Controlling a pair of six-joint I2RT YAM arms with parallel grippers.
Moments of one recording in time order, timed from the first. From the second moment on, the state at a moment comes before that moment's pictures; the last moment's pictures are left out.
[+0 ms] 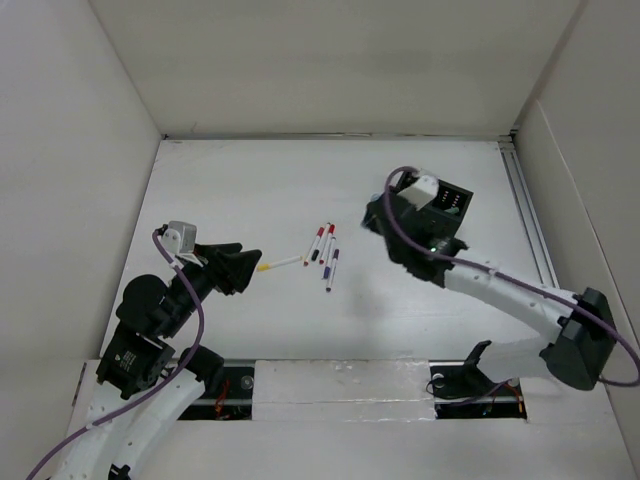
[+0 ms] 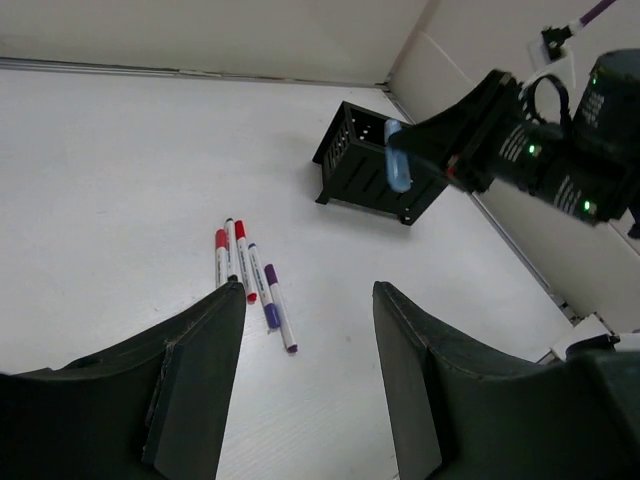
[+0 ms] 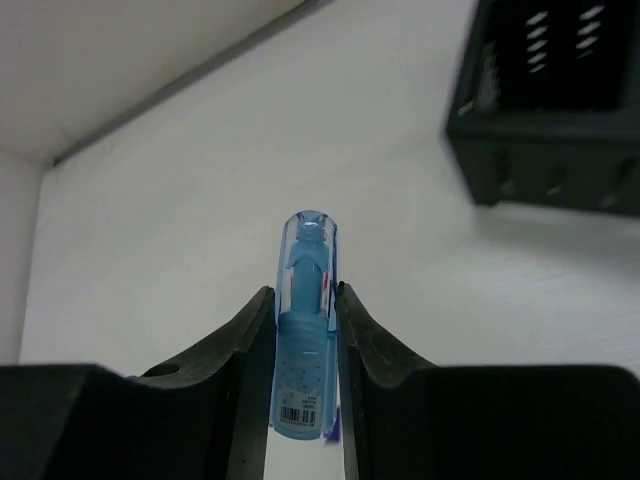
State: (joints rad) left arm -0.50 0.34 0.78 -0.45 0.08 -0.41; right arm 0.90 1.34 1.06 -0.18 0.76 0.86
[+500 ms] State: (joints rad) left arm -0.50 0.34 0.78 -0.45 0.10 -0.41; right arm 0.19 1.41 1.03 -0.11 0.43 0.80
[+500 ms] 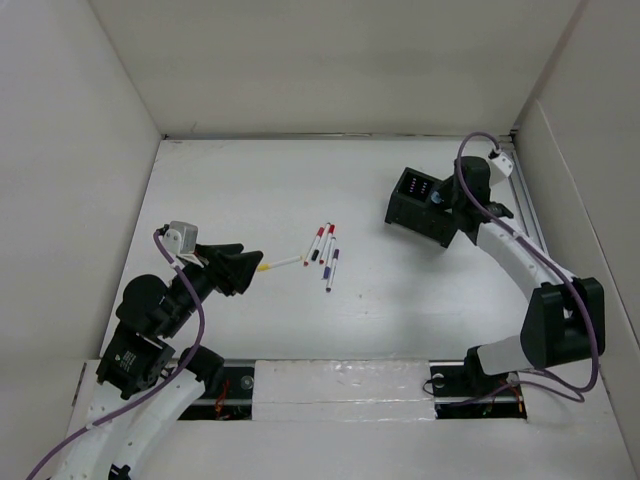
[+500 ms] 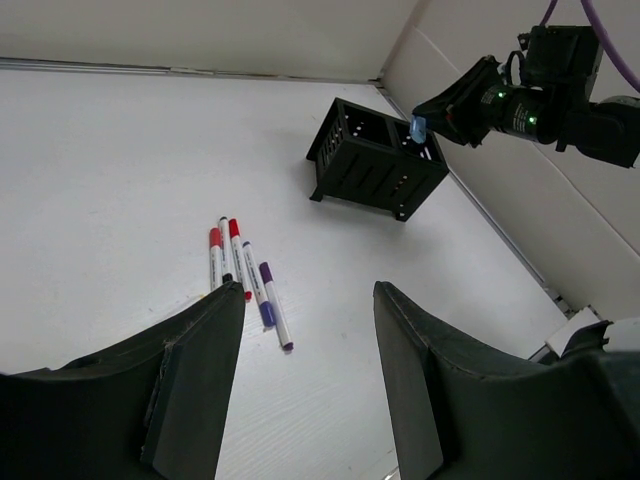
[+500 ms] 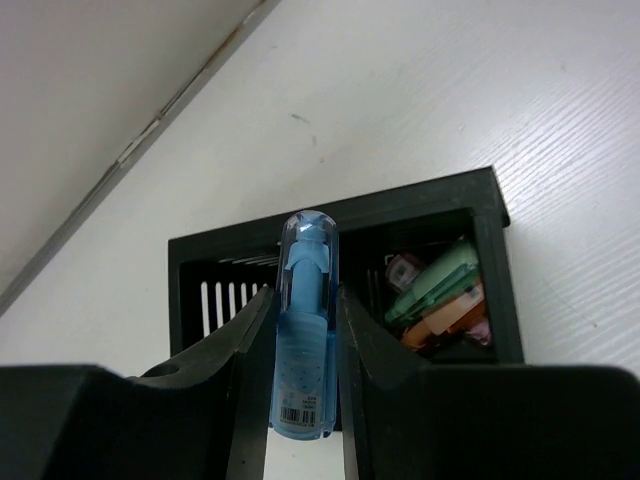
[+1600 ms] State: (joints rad) left arm -0.50 0.35 0.78 -0.45 0.11 -0.41; right arm 0.89 1.58 0.91 -0.03 0.43 0.79
